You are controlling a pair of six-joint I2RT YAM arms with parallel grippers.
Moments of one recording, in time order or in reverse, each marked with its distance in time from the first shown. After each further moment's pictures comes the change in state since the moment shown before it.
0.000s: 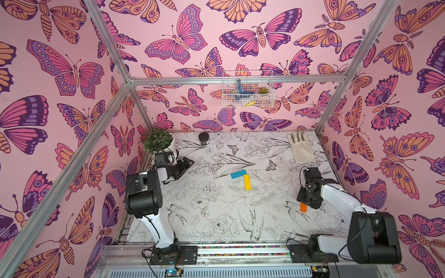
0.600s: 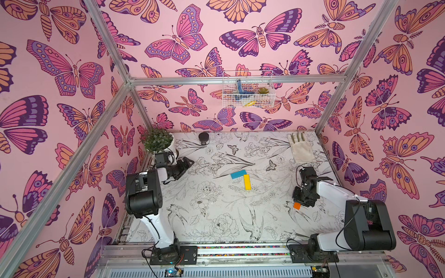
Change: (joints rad) left arm 0.000 0.000 0.000 0.002 0.000 0.000; right arm 0.065 0.081 0.013 0.060 -0.117 -0.019
